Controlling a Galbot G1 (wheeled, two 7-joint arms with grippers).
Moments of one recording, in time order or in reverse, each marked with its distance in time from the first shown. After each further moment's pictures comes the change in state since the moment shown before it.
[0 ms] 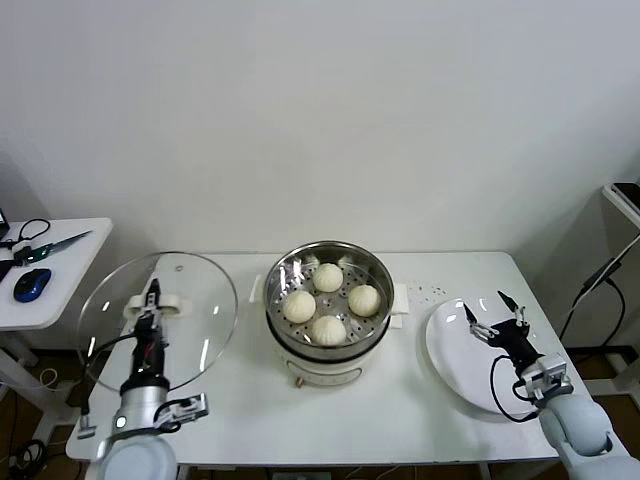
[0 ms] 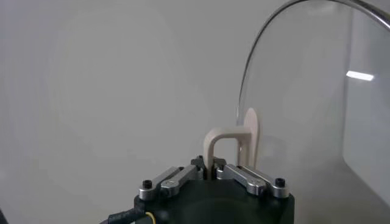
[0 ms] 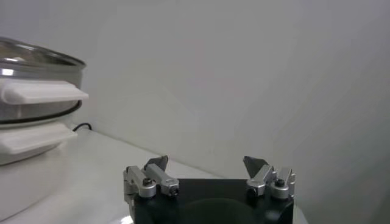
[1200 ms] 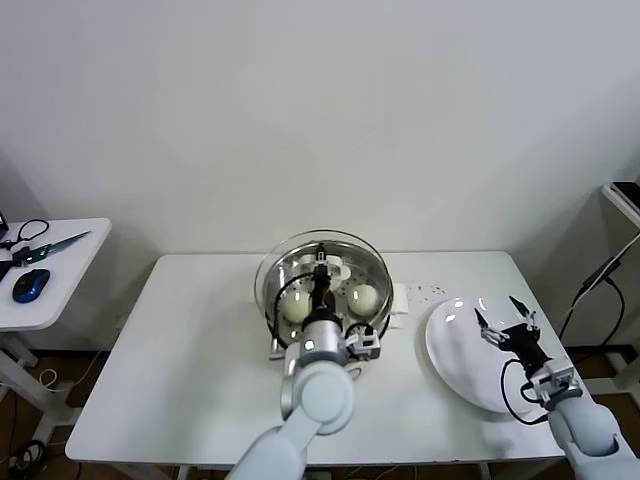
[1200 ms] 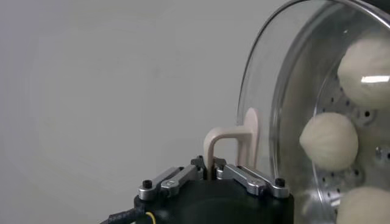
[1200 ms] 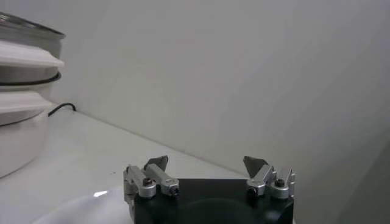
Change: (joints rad) left arm -0.540 -0.375 0.569 0.312 0.279 0.171 0.399; right arm 0.007 0.008 0.036 -0.082 -0.042 0.036 -0.022
